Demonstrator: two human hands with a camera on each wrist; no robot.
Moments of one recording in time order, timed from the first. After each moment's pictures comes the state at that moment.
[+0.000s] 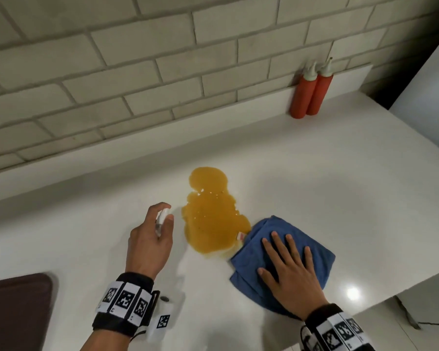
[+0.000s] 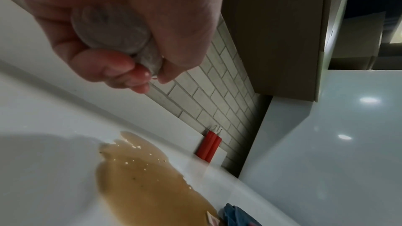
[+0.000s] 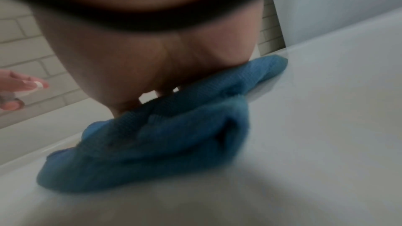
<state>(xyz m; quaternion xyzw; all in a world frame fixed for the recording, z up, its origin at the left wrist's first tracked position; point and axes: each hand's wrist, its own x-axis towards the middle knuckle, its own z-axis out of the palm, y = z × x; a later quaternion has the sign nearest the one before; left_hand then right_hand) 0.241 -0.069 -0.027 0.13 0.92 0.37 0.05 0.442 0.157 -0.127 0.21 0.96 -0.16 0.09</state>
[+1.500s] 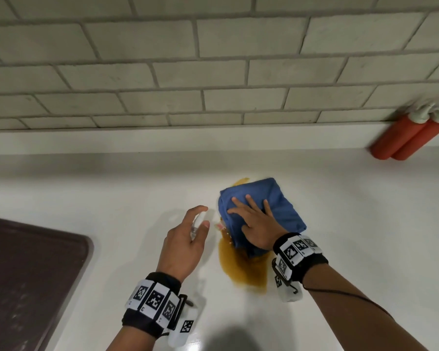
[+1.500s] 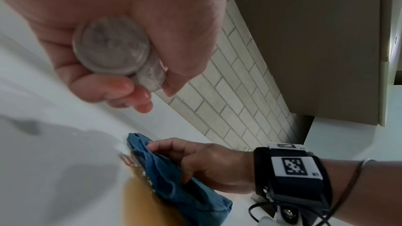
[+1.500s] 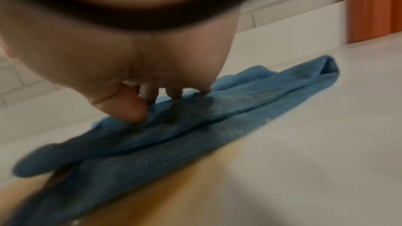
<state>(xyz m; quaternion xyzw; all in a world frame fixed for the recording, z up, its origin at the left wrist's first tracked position) 0.213 -0.079 -0.059 0.04 0.90 0.43 0.08 0.191 0.145 -0.097 -0.10 0.96 -0.20 0.19</state>
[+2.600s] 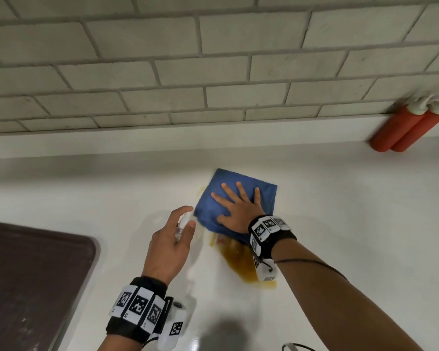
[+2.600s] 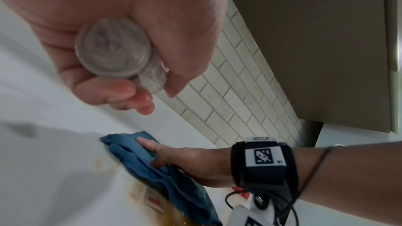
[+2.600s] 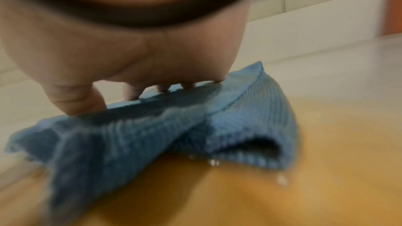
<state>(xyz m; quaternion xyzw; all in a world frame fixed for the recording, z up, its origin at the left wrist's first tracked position) 0.212 -0.125 -0.059 0.04 0.89 0.45 0.08 0.153 0.094 -0.112 -0.06 0.97 -0.10 0.19</state>
